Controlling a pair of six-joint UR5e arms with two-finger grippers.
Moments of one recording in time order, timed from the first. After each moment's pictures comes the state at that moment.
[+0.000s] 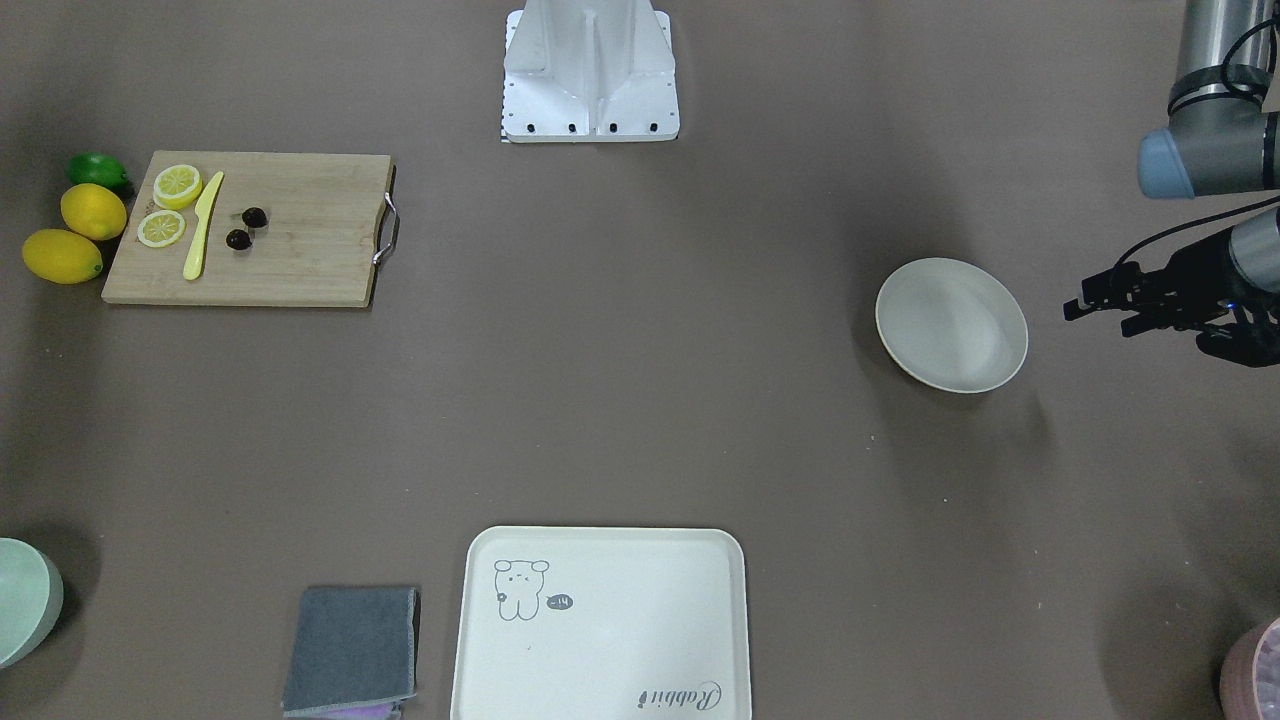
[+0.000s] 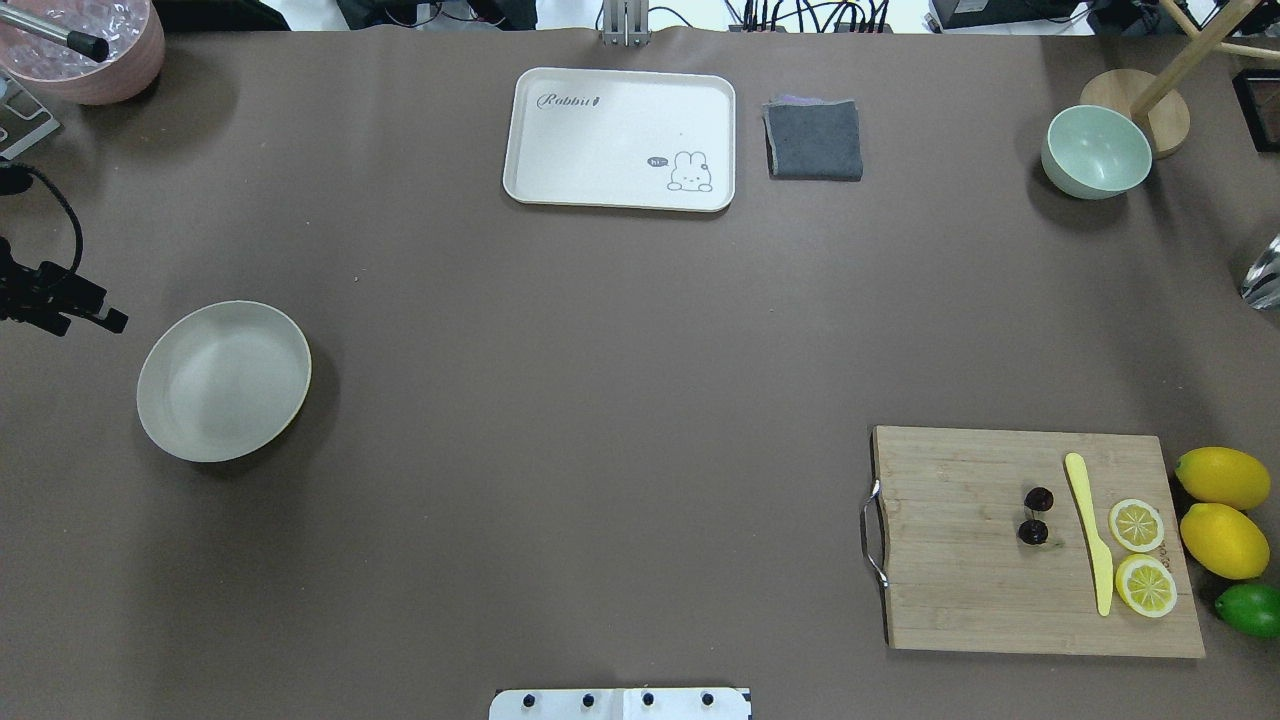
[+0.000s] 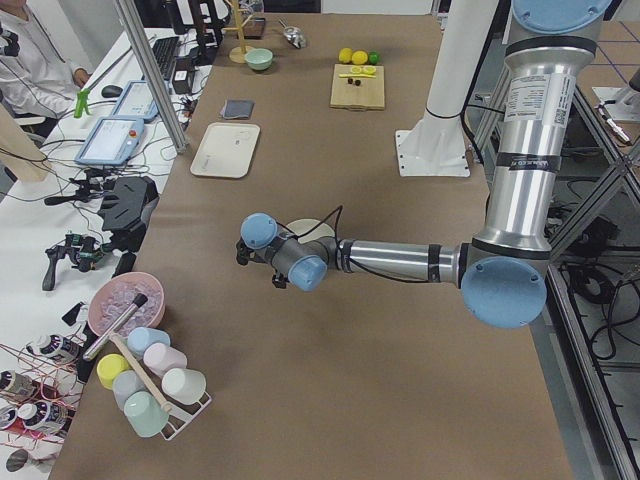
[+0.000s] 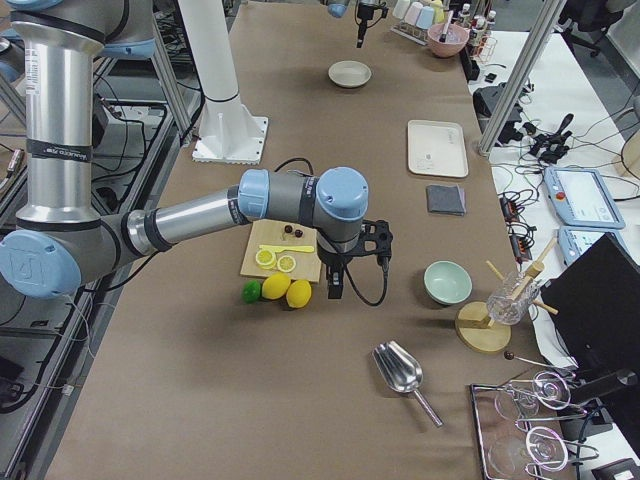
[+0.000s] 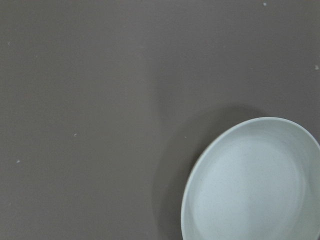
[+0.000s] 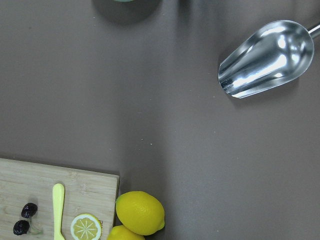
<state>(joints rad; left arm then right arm) -1.14 -1.66 -1.44 -2.19 -2.58 -0.61 1.63 -1.66 1.98 -1.98 2.44 -0.17</state>
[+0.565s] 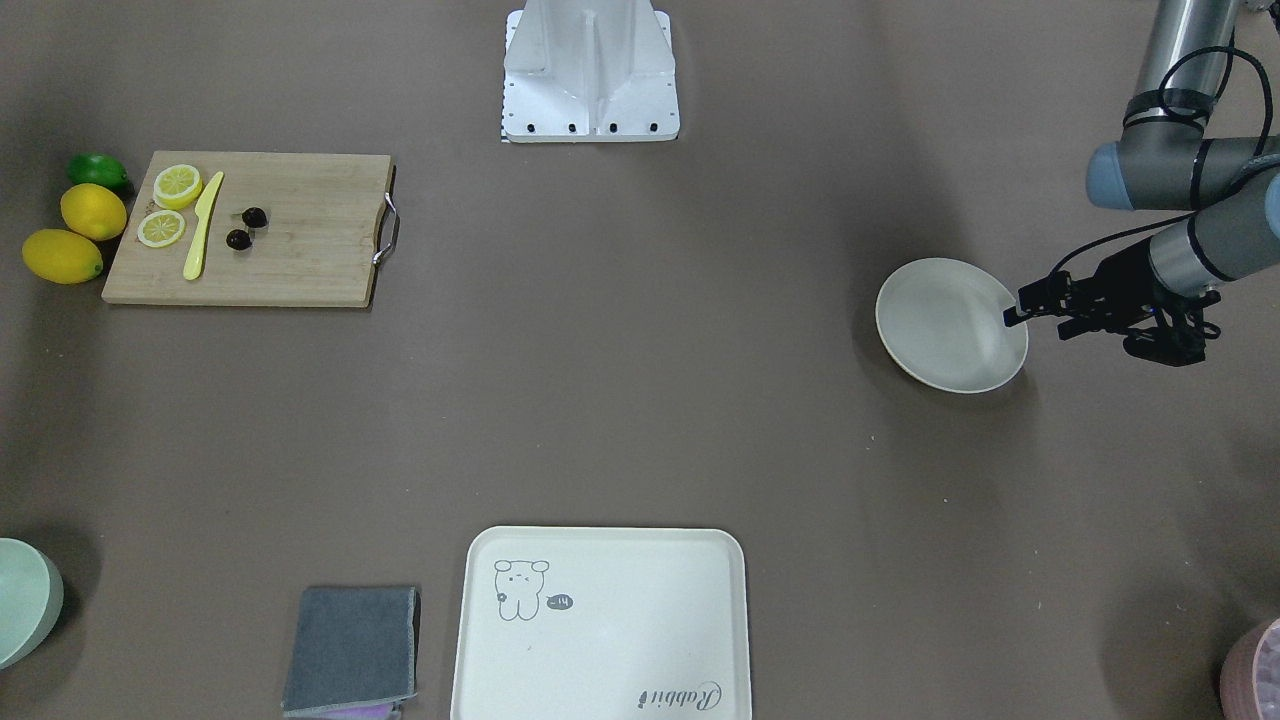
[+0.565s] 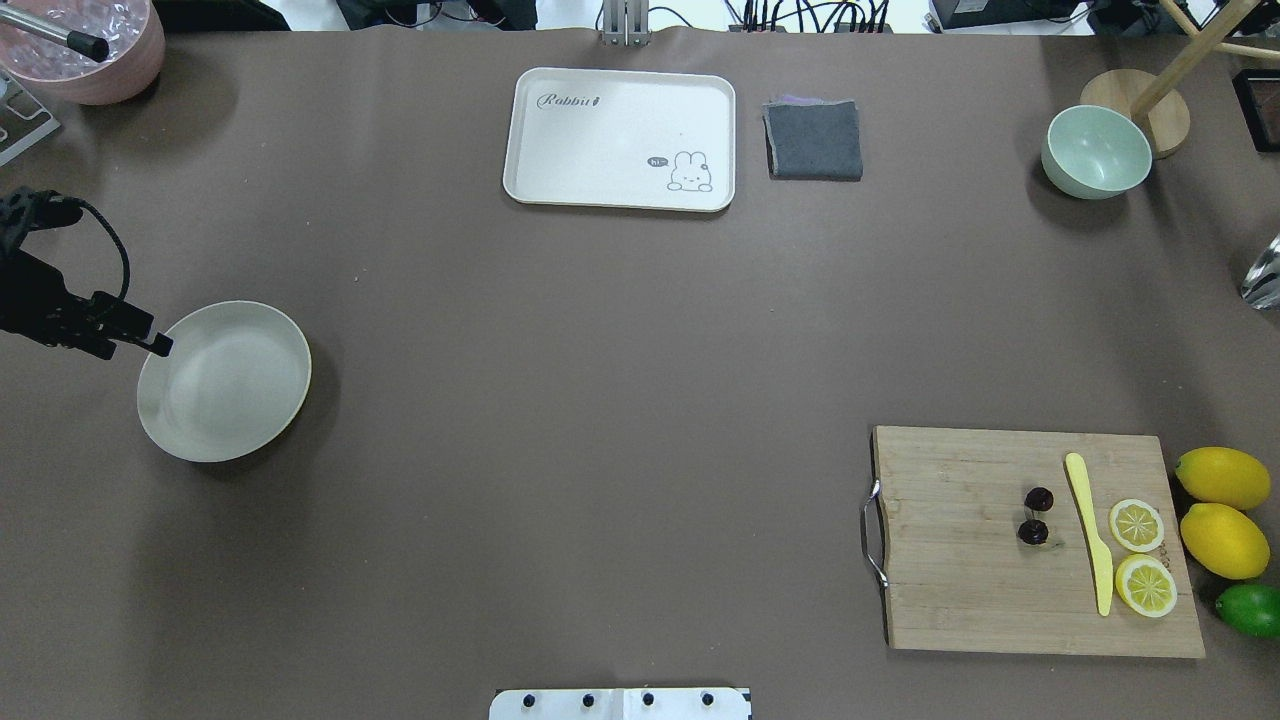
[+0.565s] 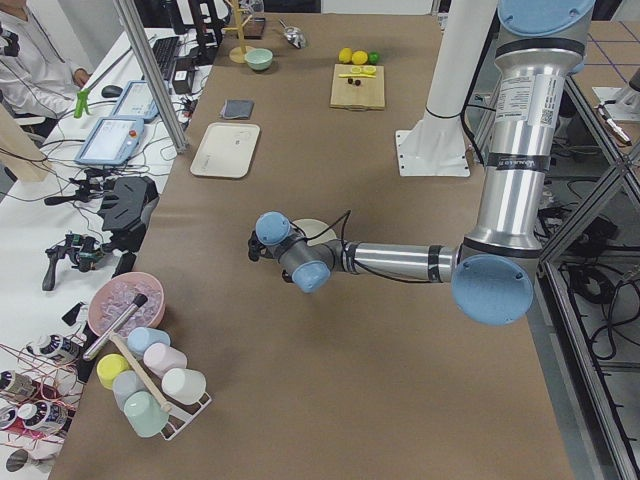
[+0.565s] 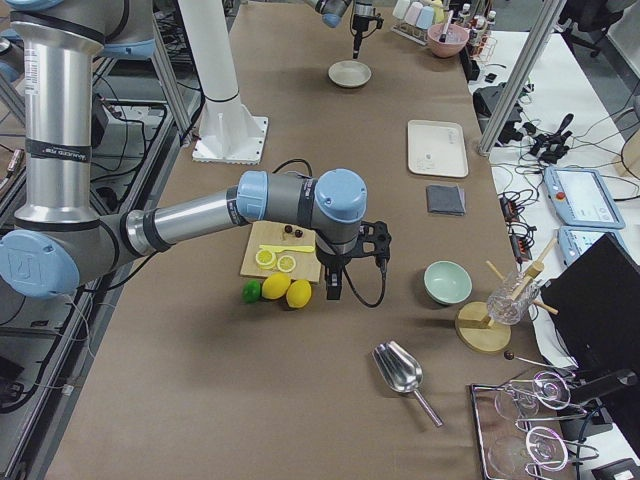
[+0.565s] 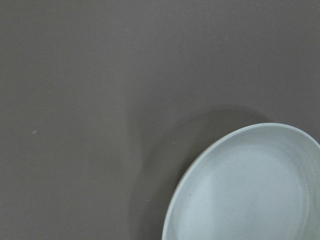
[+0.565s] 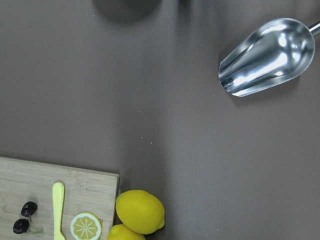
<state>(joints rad) -1.05 -1.66 -1.42 -2.35 -2.51 -0.78 1.63 -1.67 1.98 -1.98 2.44 -0.18</state>
